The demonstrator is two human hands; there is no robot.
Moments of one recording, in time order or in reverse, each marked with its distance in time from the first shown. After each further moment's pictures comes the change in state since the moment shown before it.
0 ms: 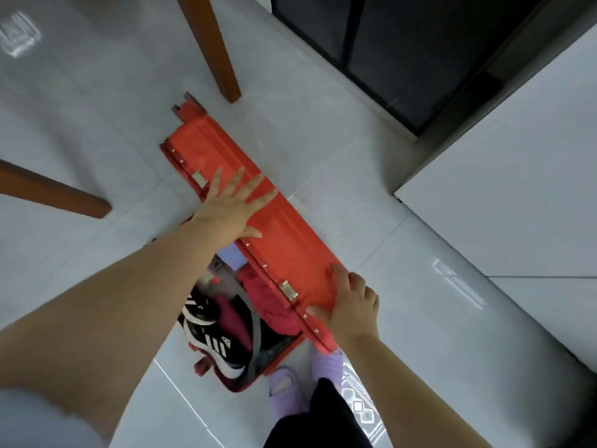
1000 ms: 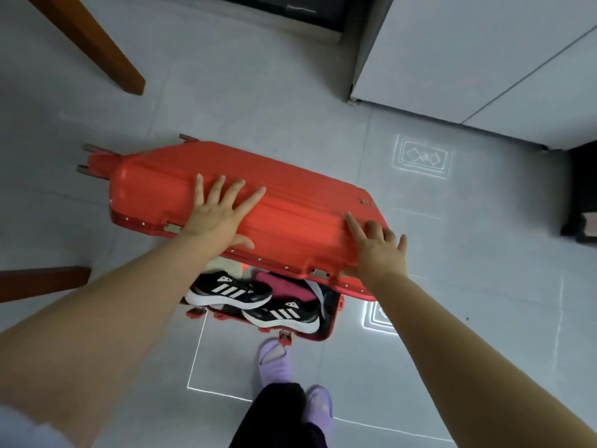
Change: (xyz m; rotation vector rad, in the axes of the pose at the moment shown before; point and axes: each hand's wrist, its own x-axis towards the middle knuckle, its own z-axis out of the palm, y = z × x) left_hand -0.036 -0.083 0.105 0.198 0.049 0.425; right_hand -0.063 -0.103 0.108 -0.031 0.071 0.382
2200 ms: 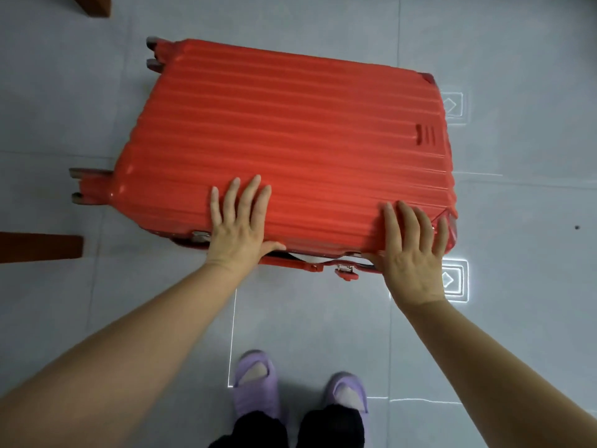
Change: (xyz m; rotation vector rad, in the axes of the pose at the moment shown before) left_hand -0.070 0.033 0.311 0.003 0.643 0.108; right_hand -0.030 -0.060 0.349 -0.081 0.937 -0.017
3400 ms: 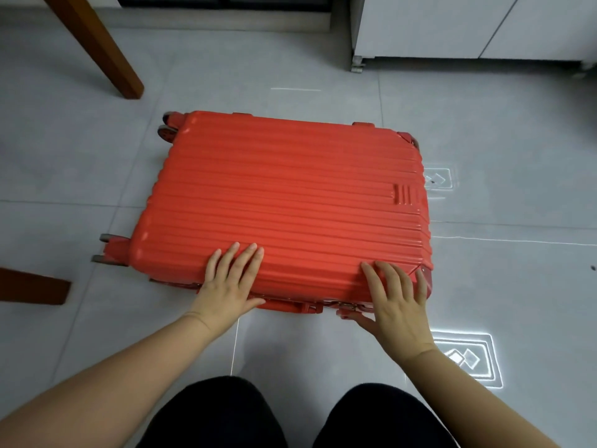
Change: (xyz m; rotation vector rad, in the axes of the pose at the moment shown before) left_hand -0.060 -0.007 0.085 0.110 0.183 0.172; right_hand -0.057 -0.004 0.064 0.130 0.002 -0.057
